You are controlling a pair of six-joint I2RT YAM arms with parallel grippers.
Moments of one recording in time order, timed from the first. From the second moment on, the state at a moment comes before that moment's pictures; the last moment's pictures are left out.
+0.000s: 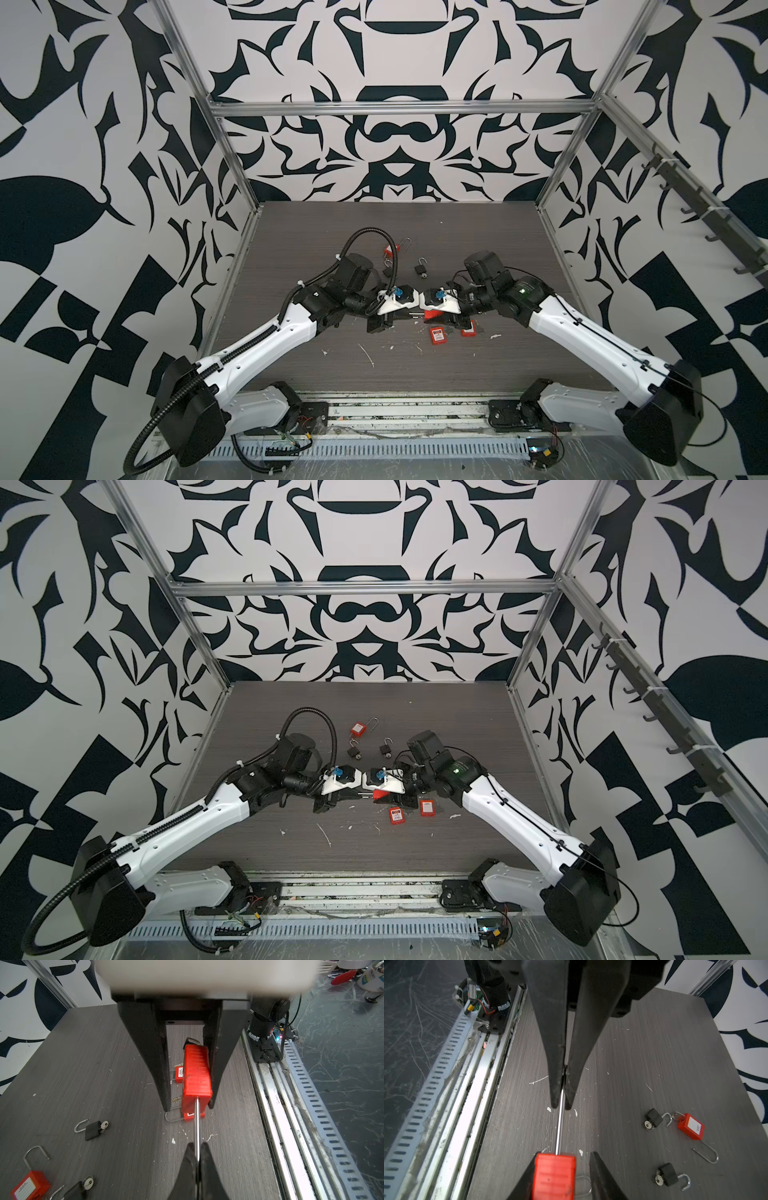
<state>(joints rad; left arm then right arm) -0.76 1.20 0.92 -0.42 0.68 0.63 0.62 1.17 0.98 -0.68 -0.64 -0.84</state>
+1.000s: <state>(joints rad) -0.77 1.14 0.84 -0.34 0.63 0.55 0.61 1.11 0.96 -0.68 -0.65 -0.84</state>
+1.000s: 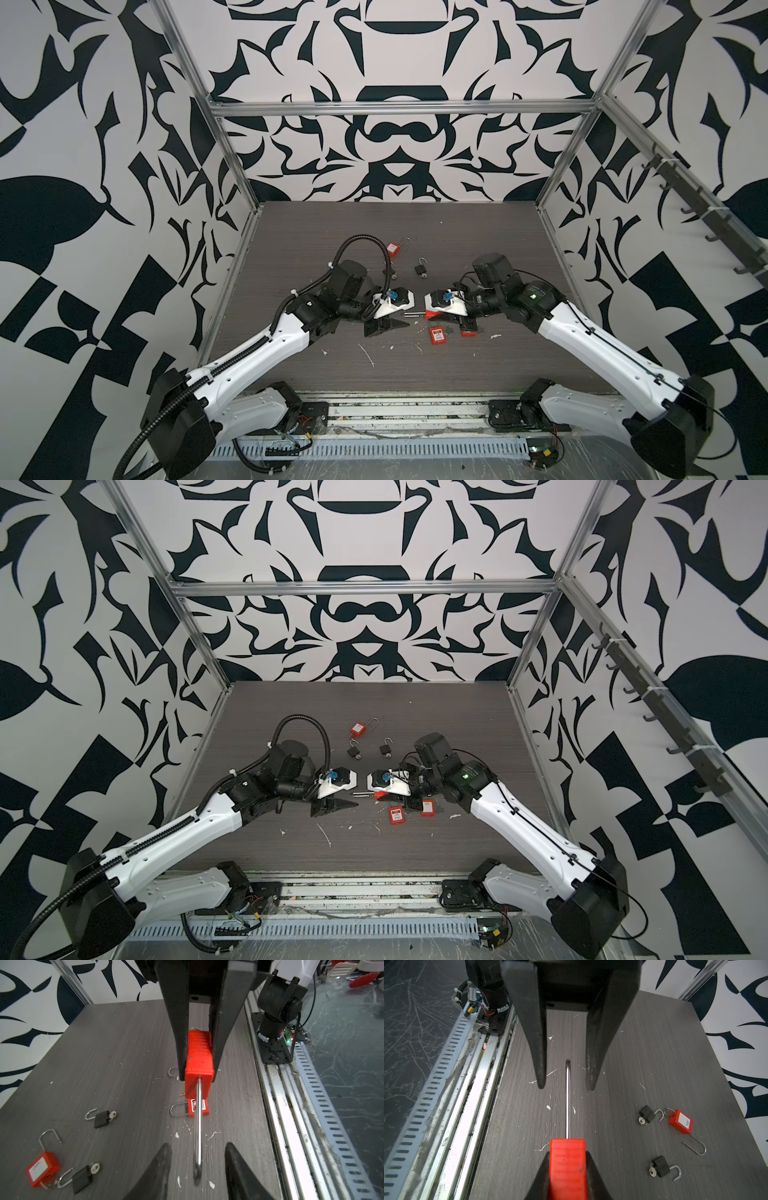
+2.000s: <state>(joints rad) -0.80 1.08 0.74 -0.24 0.54 0.52 0.58 1.24 0.98 -0.68 -0.82 -0.79</state>
